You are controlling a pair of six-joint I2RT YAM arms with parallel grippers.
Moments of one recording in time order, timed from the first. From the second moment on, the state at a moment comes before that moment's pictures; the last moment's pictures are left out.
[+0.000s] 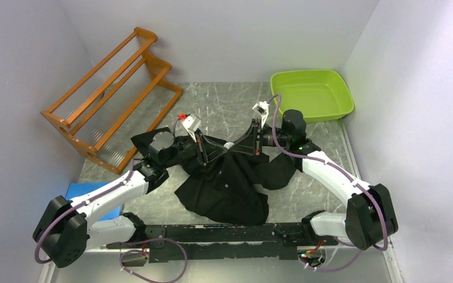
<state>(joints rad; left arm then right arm) -0.68 1.12 0.64 0.46 0.47 -0.51 0.41 1.26 0.79 0.29 -1.02 0.38</state>
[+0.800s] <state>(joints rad) -0.69 1.06 0.56 0.49 0.43 -0.57 0.35 1.19 0.65 0.71 -1.01 0.48</state>
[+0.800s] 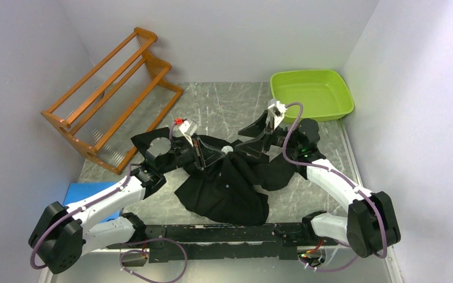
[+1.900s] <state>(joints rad) -0.69 1.08 0.63 0.49 0.62 -0.51 0.40 1.57 0.65 1.47 -1.33 1.04</state>
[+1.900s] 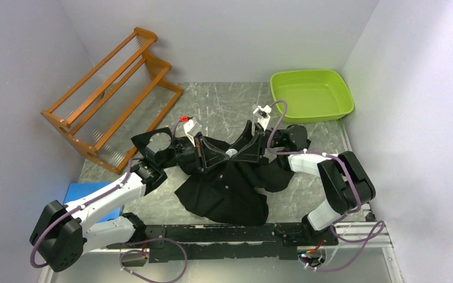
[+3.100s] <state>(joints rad) -0.66 1.11 0.66 0.37 0.52 -0.46 0.49 1.29 0.94 -0.04 -0.94 0.13</state>
